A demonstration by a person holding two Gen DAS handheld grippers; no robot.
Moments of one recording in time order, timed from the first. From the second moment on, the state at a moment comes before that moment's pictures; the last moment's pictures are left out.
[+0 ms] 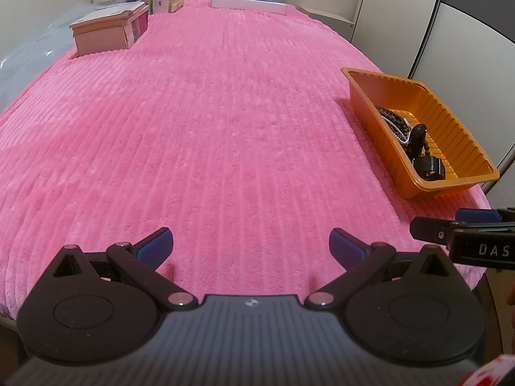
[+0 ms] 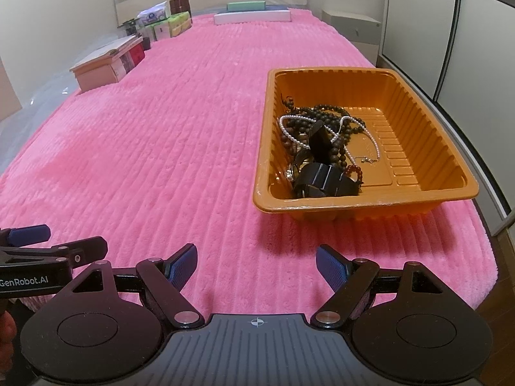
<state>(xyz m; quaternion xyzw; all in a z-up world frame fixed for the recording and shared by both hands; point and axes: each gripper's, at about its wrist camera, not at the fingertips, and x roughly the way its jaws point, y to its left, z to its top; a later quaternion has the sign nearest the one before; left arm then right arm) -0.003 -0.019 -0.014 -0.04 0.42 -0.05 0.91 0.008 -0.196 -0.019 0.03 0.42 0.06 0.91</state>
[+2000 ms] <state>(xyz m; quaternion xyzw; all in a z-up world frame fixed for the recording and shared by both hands) -0.001 -0.022 -0.007 -0.04 0.41 -0.06 0.91 0.009 -0.195 -0.014 0.02 0.41 0.06 0.91</state>
